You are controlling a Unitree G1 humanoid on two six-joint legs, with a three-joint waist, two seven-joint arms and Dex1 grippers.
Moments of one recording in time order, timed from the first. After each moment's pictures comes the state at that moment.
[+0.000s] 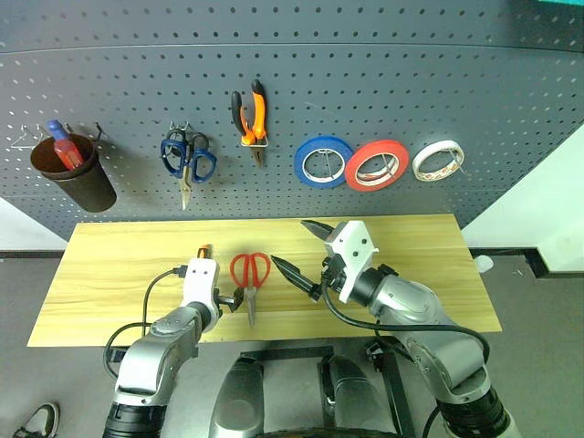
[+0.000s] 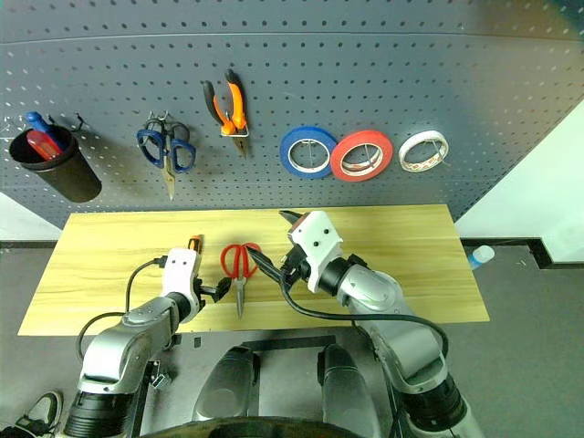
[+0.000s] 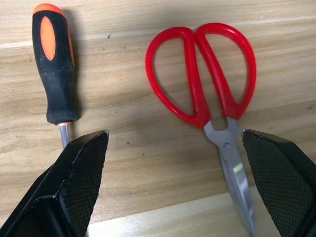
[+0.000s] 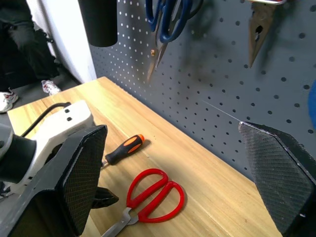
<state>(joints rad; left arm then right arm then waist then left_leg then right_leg) 0.02 0.26 -0.02 -0.30 -0.28 0.89 -0.09 -0.12 -0.29 0.30 -0.59 0.24 0.54 0.44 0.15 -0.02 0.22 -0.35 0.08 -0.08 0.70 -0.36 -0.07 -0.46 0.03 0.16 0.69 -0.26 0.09</state>
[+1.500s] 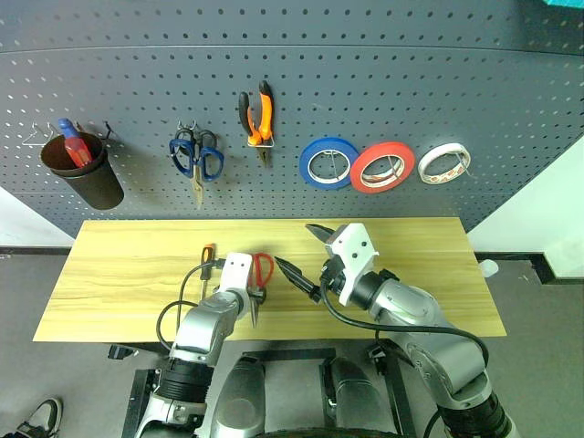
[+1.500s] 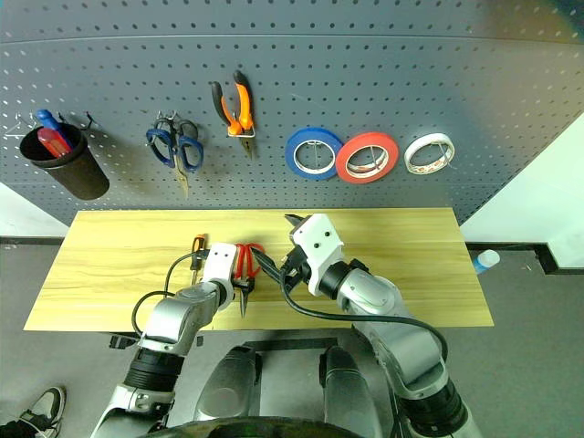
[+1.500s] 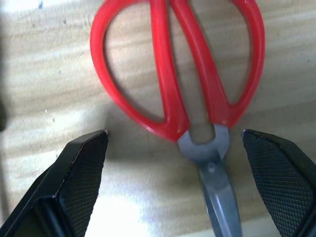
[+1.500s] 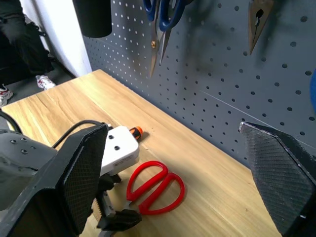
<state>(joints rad) -0.22 0.07 -0.11 0.04 -0.07 0.94 -0.01 -0.10 -0.29 0.31 -0.61 0.24 0.58 0.38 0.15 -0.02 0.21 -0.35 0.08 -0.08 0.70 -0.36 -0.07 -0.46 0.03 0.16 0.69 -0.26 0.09</state>
